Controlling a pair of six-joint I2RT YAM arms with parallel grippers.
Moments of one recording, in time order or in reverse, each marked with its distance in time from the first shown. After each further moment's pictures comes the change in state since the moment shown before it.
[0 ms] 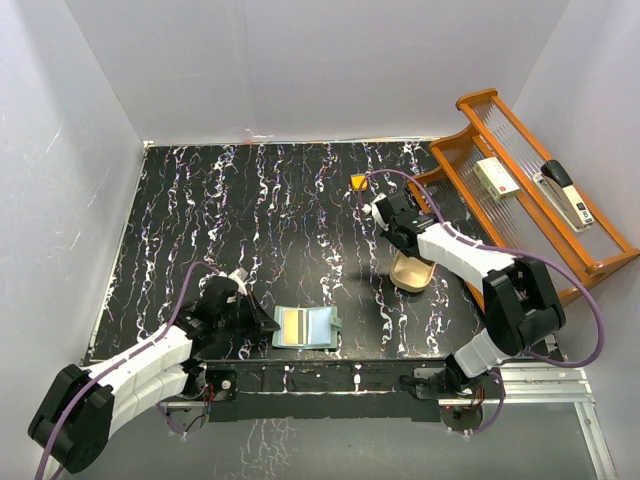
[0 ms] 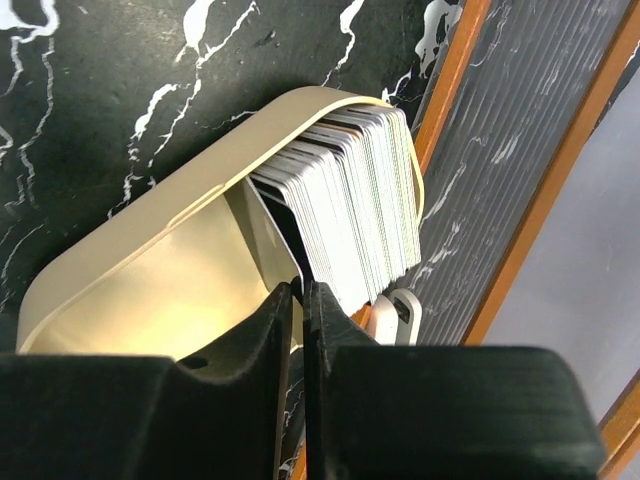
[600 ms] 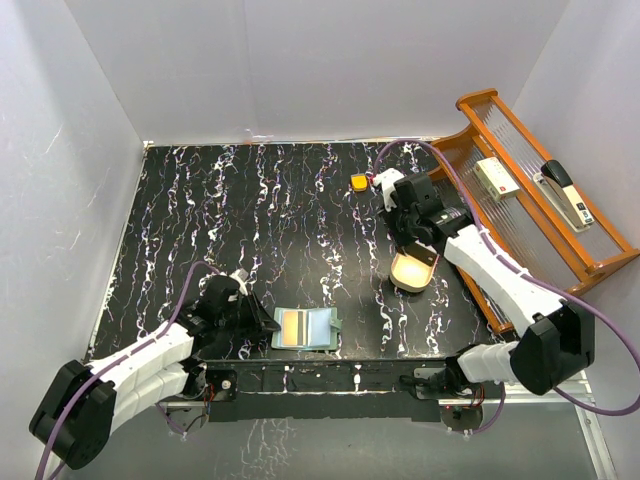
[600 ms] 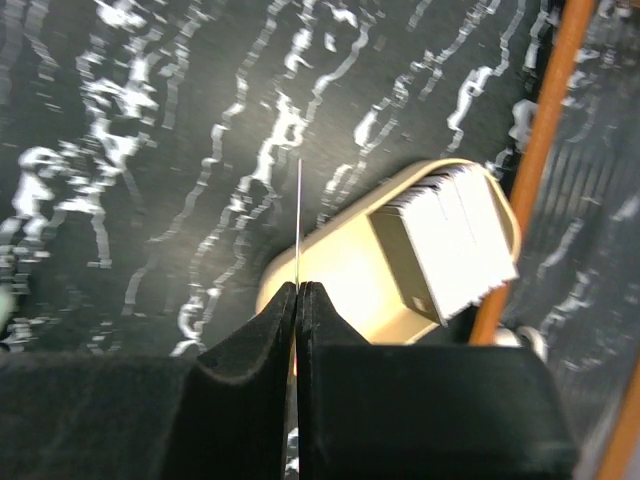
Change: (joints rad) left arm 0.000 0.021 0.017 -0.035 0.000 0.006; right arm -0.002 -0.224 0.142 -0.177 -0.356 0.238
